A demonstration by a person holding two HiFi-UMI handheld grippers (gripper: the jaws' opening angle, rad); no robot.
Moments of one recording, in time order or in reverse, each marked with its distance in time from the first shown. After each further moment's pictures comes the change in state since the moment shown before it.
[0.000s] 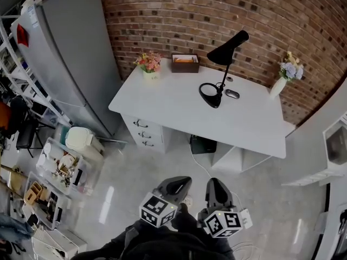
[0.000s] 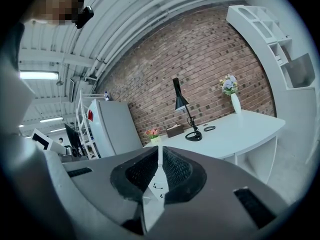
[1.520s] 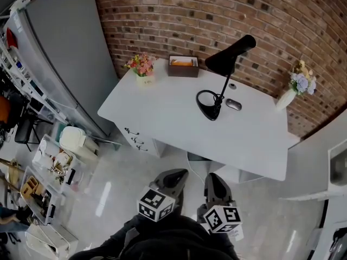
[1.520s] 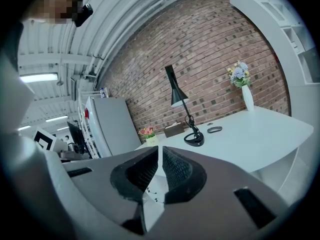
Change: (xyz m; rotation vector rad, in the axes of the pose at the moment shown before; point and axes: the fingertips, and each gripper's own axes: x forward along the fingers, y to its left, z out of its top) left arm 0.127 0.072 0.036 -0.009 -0.016 0.113; right arm 0.117 -0.091 0.031 -0.006 0.061 0.085
